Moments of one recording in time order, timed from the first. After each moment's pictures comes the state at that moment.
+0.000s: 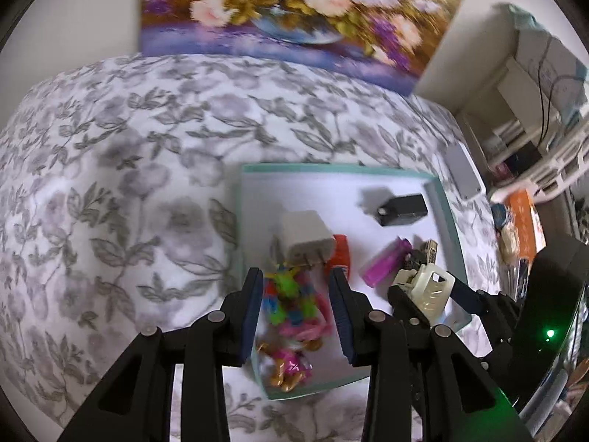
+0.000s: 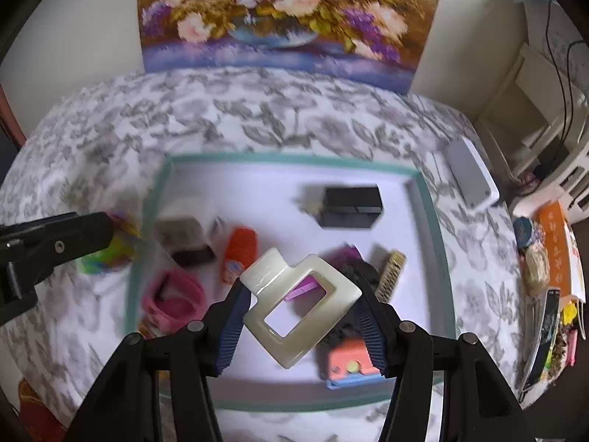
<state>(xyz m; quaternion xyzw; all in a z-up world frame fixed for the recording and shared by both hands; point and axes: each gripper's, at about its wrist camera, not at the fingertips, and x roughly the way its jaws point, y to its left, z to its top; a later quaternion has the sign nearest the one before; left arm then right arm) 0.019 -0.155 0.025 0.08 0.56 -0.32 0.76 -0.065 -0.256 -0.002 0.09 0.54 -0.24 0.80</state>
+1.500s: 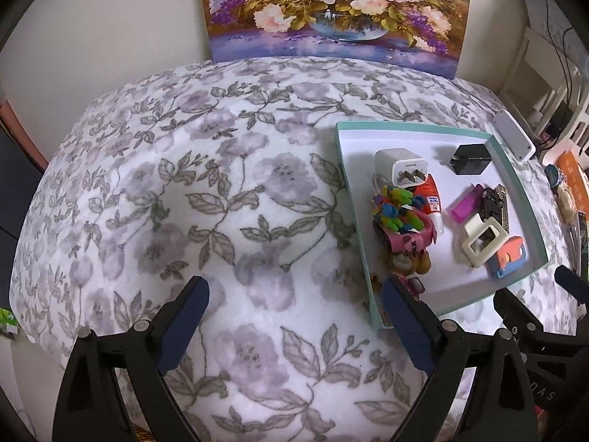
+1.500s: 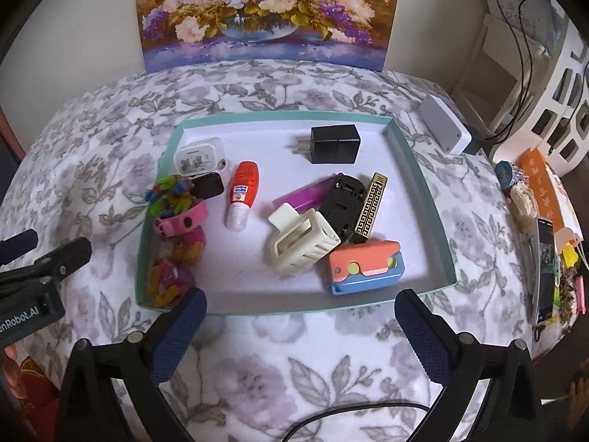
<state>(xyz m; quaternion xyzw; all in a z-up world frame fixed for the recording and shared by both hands) -0.024 -0.064 0.009 0.16 0.50 -0.23 0.82 -0.136 -0.210 0.004 0.12 0.51 -0.27 0.81</state>
